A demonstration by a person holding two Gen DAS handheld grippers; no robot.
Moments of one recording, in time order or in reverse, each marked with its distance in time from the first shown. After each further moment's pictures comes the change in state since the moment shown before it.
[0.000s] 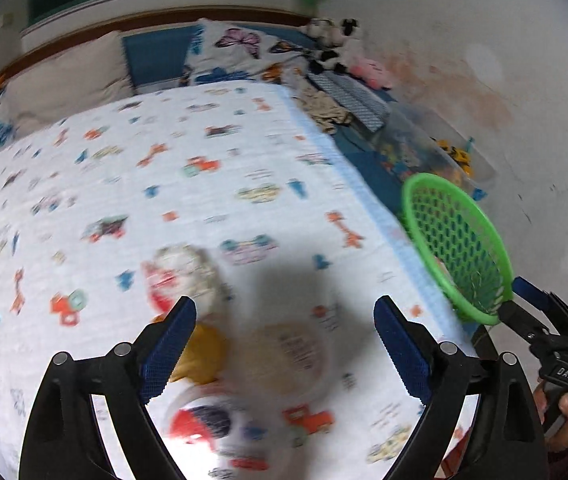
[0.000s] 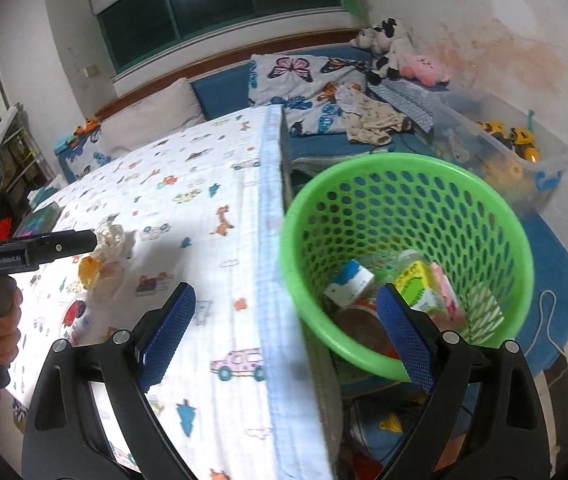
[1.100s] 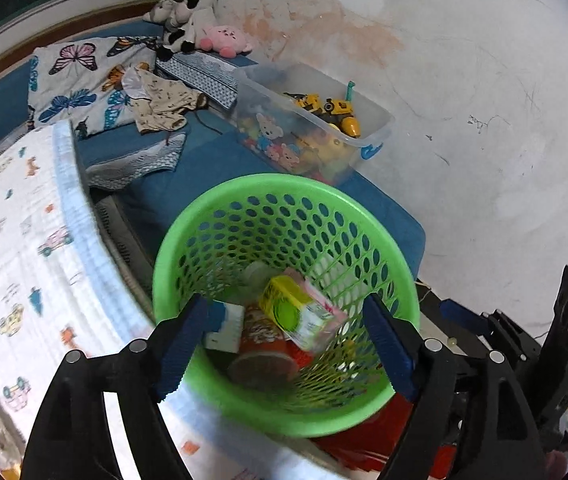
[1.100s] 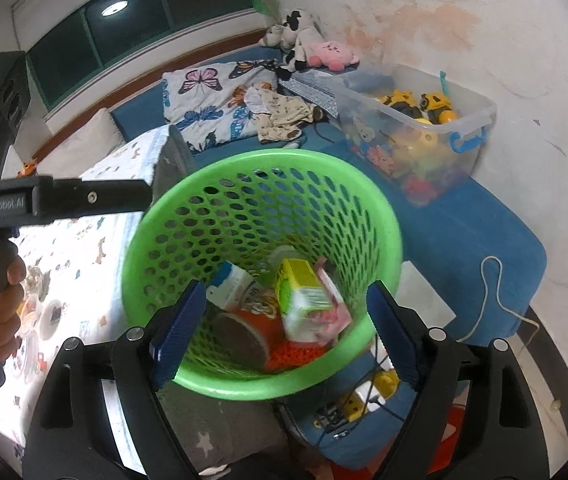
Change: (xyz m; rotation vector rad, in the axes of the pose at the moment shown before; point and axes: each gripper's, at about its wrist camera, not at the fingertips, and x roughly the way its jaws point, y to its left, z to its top) left arm 0.092 -0.228 0.068 0.306 0.113 -0.273; right arm -0.024 -0.128 -0.006 0.180 -0.016 -0.180
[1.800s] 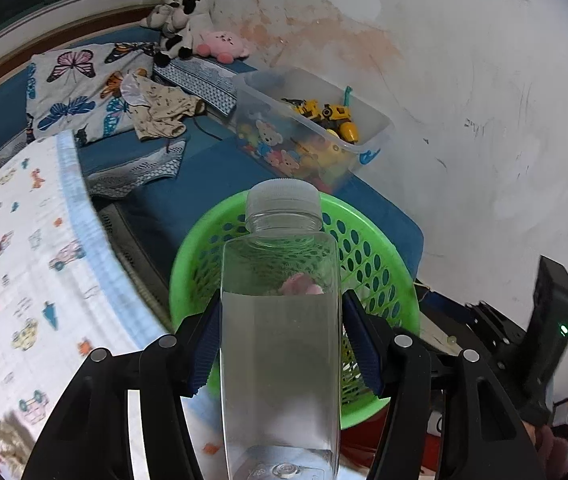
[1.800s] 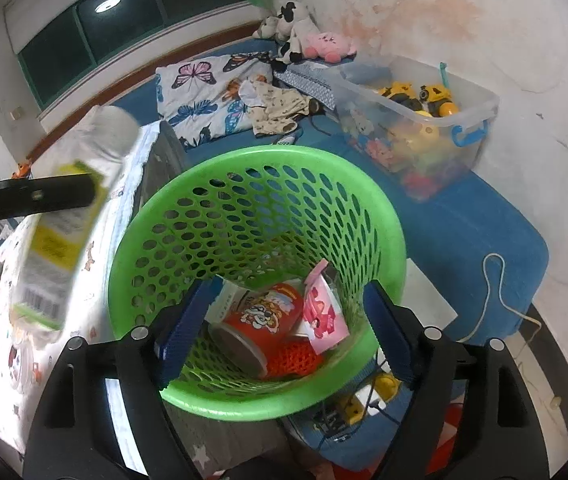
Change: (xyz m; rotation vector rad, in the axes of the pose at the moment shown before) left arm -0.004 0.005 0.015 0.023 0.003 -0.023; right arm 0.017 -0.013 0.008 0.024 0.029 -0.016
